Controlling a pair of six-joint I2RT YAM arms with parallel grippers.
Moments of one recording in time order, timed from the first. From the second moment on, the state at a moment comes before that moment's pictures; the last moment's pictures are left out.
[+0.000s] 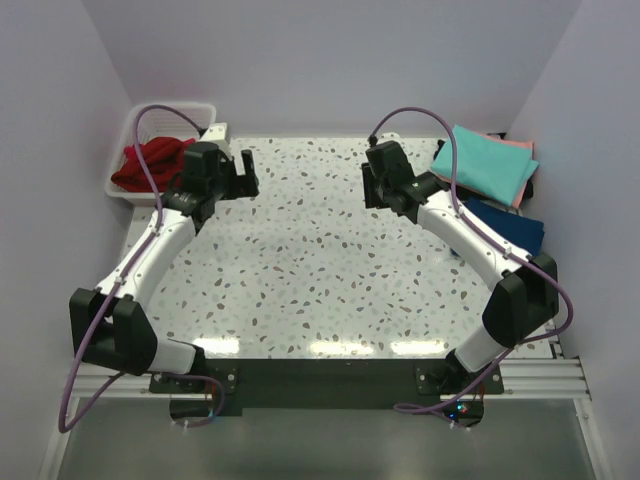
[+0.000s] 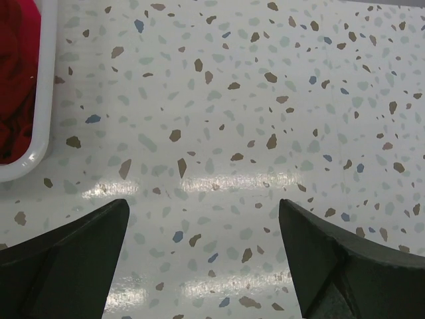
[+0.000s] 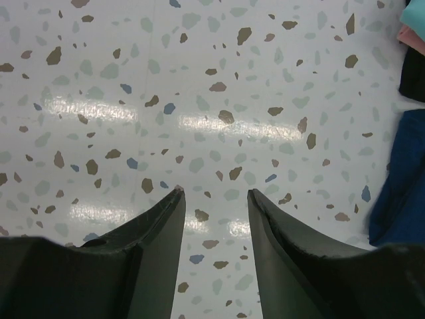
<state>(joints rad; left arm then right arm) -0.22 1.39 1.17 -0.31 -0.06 -0.25 0.55 1.60 1.44 -0.62 0.38 0.27</state>
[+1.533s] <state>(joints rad) 0.23 1.96 1.63 -0.46 -0.26 -0.59 0.55 1.64 1.43 -0.63 0.38 0.28</state>
